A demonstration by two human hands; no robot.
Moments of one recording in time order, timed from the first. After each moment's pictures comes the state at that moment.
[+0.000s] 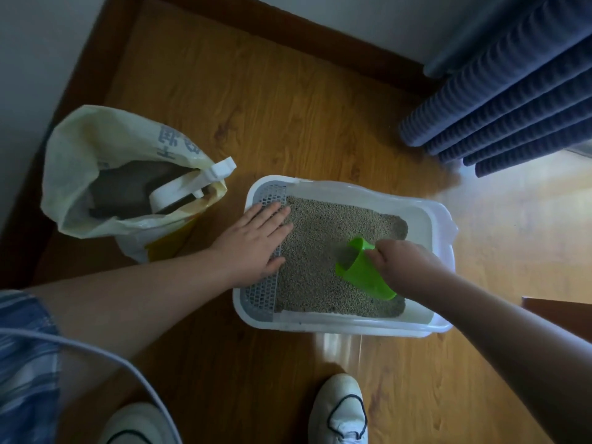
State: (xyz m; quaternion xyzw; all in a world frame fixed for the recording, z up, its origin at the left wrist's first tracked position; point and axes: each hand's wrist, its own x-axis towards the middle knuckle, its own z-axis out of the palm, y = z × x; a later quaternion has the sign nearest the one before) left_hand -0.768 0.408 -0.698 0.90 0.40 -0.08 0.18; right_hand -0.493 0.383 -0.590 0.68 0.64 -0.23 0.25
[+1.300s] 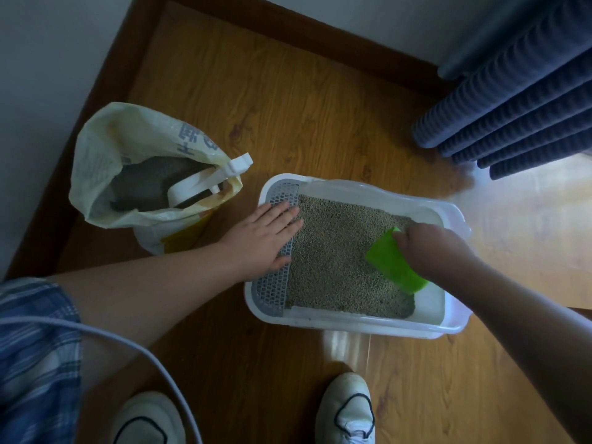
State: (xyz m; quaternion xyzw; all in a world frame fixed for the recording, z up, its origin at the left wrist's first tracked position) left_hand -0.774 0.409 -0.697 0.91 0.38 -0.10 0.15; right_hand -0.479 0.401 -0.586 0.73 0.60 -0.14 0.29
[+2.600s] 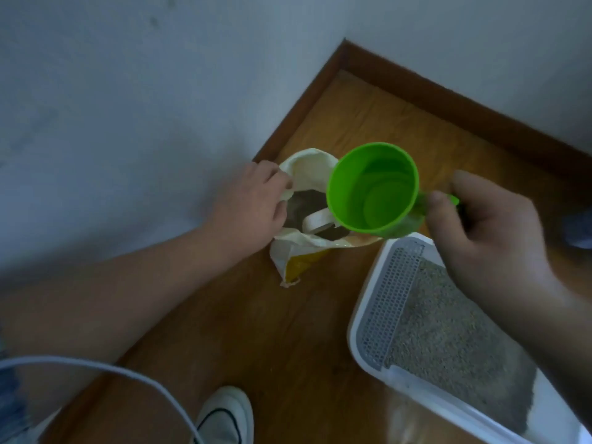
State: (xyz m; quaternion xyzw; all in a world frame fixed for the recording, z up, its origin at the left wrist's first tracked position) left_hand -0.980 0.404 -0.585 0.72 0.67 0.16 0.07; right_hand -0.703 0.433 -0.474 0.47 0.80 -0.26 -0.26
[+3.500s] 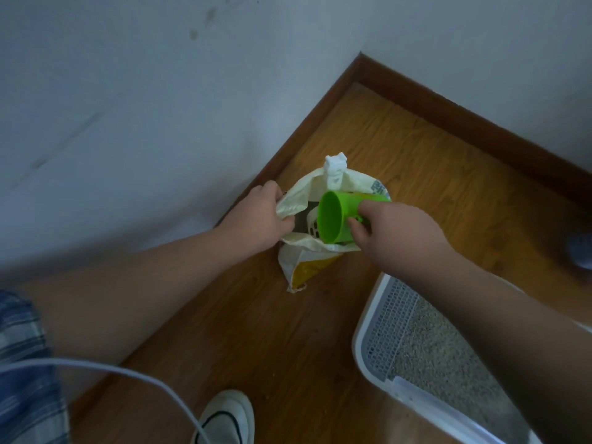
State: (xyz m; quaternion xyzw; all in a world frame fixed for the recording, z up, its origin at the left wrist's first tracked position) left_hand -0.992 0.411 -0.613 0.55 0.77 0.17 0.29; right_hand -0.765 0.464 -0.542 0.45 0.88 -0.11 0.05
